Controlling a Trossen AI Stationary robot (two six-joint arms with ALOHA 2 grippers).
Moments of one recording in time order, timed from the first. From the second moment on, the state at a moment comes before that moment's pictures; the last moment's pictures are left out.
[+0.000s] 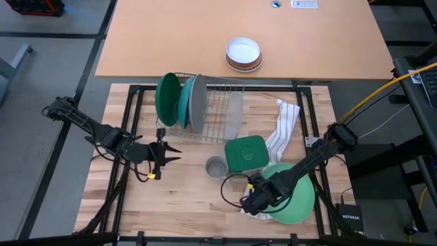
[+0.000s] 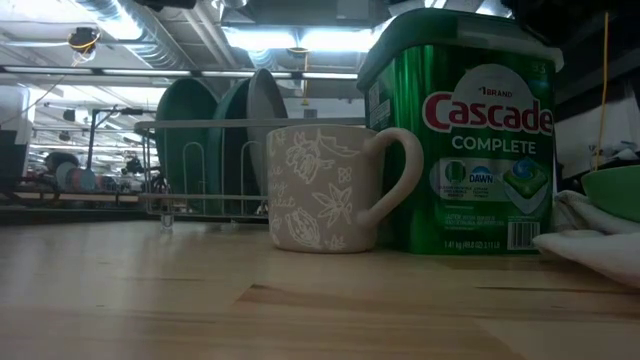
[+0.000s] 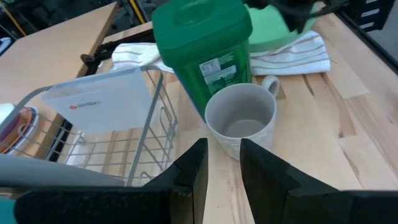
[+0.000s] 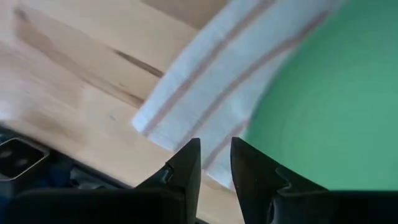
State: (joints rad) left arm -0.50 0.96 0.81 -0.42 -0.55 0.01; right arm 0.63 1.80 1.36 -0.90 -0.04 1.76
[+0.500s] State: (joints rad) left arm -0.50 0.96 0.81 -0.44 -0.53 0.00; right arm 0.63 1.86 1.36 -0.98 -0.08 1.80
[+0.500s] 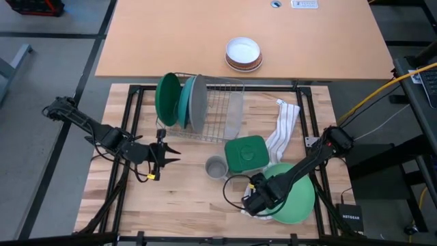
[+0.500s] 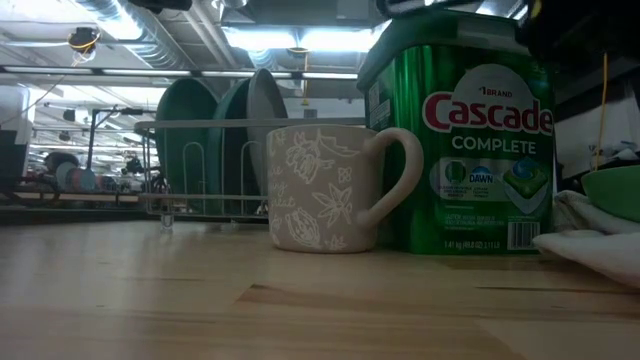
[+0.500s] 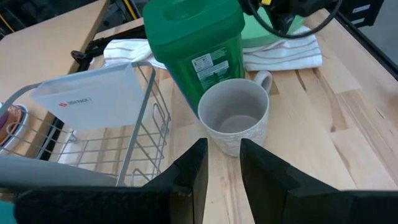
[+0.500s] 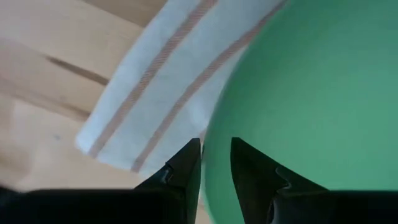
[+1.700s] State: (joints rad) left arm -0.50 0.96 0.81 -0.43 -0.52 0.00; right arm 0.63 1.93 1.51 -1.03 -0.36 1.69
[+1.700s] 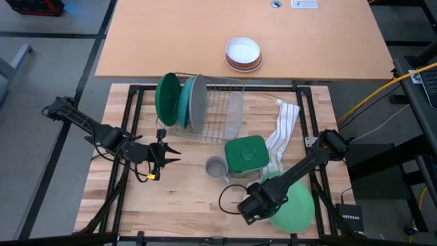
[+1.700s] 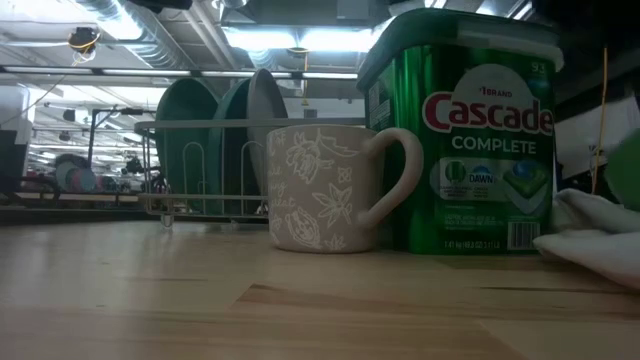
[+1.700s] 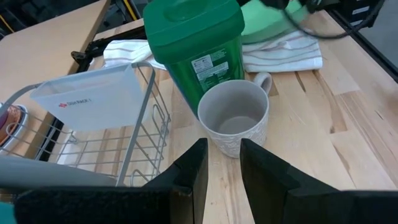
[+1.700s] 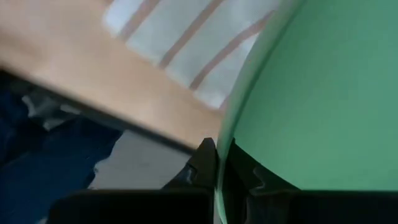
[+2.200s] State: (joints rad) left arm -0.50 0.96 0.81 -0.43 -0.52 -0.04; right arm 0.63 1.93 2.02 -1.41 -0.31 1.70
